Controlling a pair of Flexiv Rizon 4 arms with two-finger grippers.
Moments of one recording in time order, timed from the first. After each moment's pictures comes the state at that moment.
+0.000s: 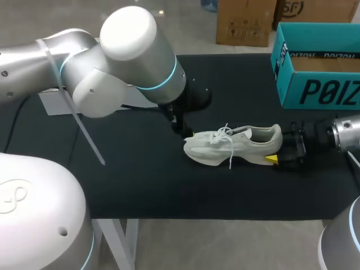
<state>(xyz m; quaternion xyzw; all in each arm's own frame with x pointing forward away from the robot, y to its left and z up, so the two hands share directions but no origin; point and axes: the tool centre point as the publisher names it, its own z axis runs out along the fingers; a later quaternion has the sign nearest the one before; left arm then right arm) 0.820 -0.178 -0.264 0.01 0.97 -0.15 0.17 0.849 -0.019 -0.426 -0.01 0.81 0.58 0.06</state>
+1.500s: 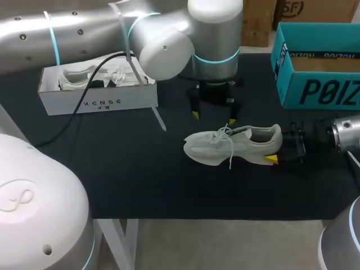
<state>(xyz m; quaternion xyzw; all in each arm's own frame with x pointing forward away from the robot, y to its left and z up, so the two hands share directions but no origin) 0.841 -0.258 -0.294 -0.61 0.78 -0.08 0.04 0.849 -0.018 -0.426 -0.01 0.81 0.58 0.06</state>
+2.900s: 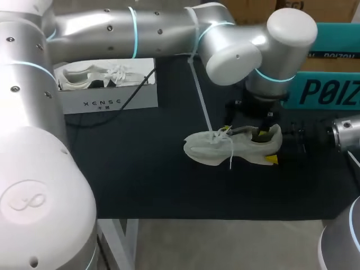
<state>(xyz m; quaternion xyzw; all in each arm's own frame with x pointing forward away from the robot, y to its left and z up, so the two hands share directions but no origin) 0.846 -0.344 -0.350 -0.67 0.74 -0.01 0.09 0.849 -0.018 -0.426 -0.01 0.81 0.58 0.06</state>
